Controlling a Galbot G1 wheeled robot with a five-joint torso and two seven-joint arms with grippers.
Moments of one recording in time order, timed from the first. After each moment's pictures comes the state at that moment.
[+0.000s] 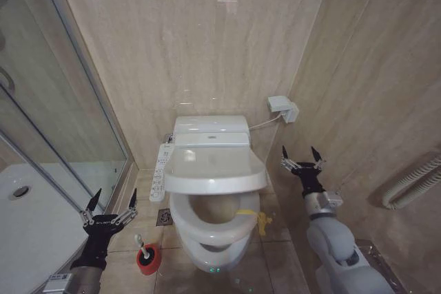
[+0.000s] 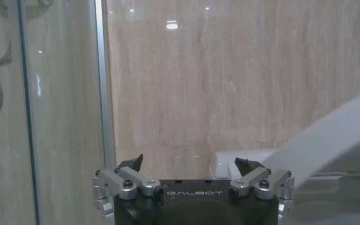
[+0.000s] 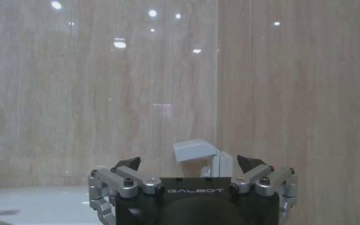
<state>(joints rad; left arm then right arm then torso) 1.76 -1.21 -0.66 -2.25 -0.29 -0.16 -0.14 -1.28 1.19 0.54 1.98 0.33 0.07 0.24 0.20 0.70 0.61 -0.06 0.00</state>
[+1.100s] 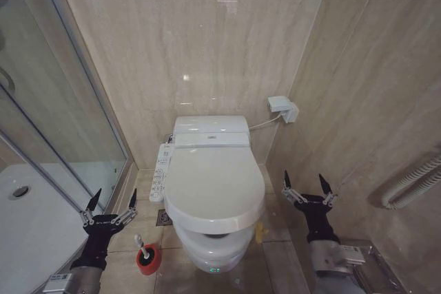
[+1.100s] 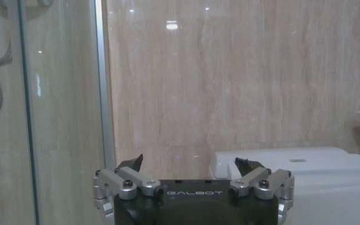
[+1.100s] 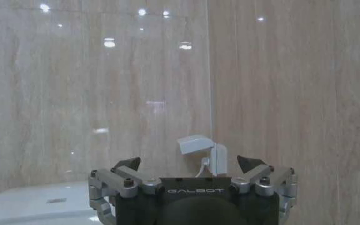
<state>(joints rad) 1.76 -1.21 -0.66 -2.25 -0.29 -0.16 -0.14 -1.64 1.42 0.55 2.26 0.15 0.12 0.23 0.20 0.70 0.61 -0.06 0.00</state>
